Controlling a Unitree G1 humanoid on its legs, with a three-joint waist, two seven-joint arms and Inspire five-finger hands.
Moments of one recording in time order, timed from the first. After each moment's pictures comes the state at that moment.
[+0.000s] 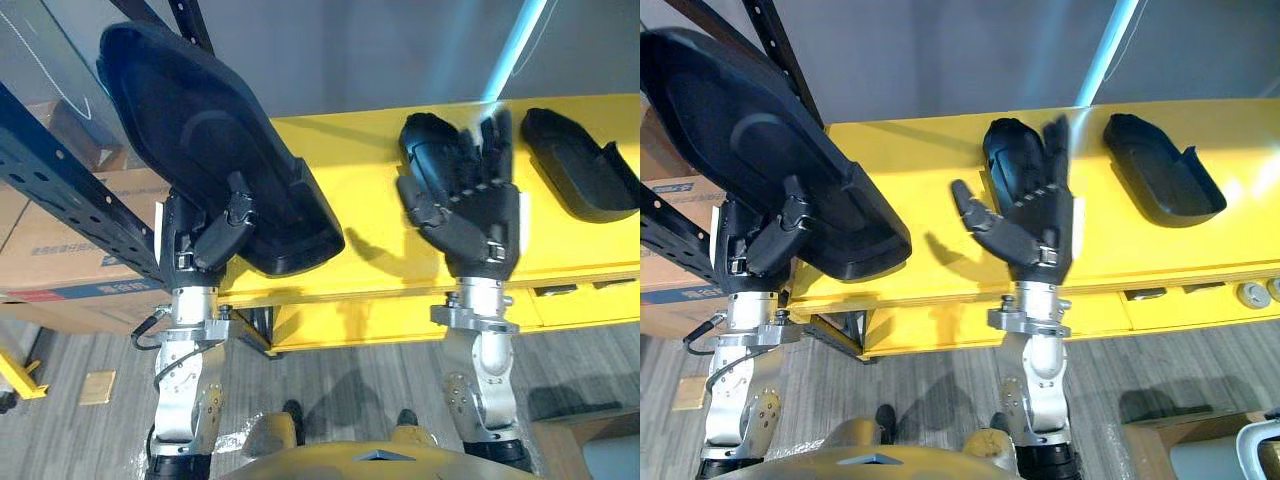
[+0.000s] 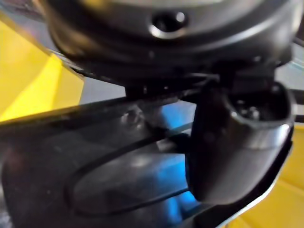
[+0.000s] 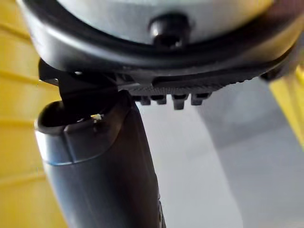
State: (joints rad) left arm 0.19 0.09 0.00 -0.34 -0.35 -0.32 -0.05; right arm 0.15 -0.05 0.06 -0.31 0.32 -0.41 -0.08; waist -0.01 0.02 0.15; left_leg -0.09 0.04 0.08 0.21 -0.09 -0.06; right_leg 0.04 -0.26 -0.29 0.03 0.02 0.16
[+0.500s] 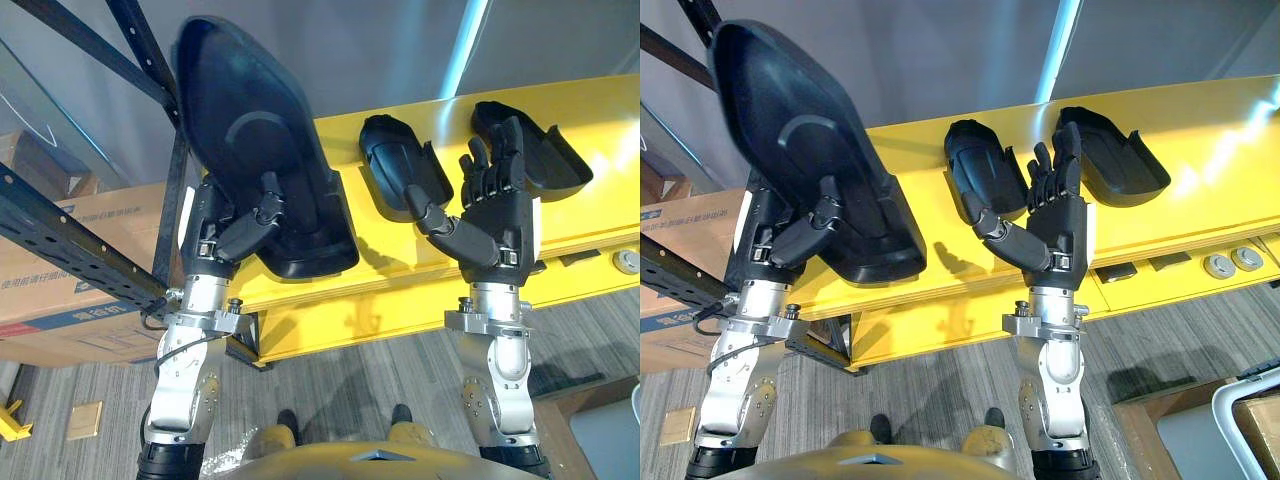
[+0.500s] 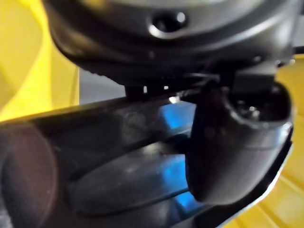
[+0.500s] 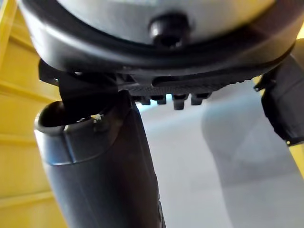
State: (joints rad) left arm 0.10 0.18 -0.04 -0.36 -0.30 -0.18 -0.08; right arm 0.14 -0.09 0.06 -0.31 0.32 -0.40 0.00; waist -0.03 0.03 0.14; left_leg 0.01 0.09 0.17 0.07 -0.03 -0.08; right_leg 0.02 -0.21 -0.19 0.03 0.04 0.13
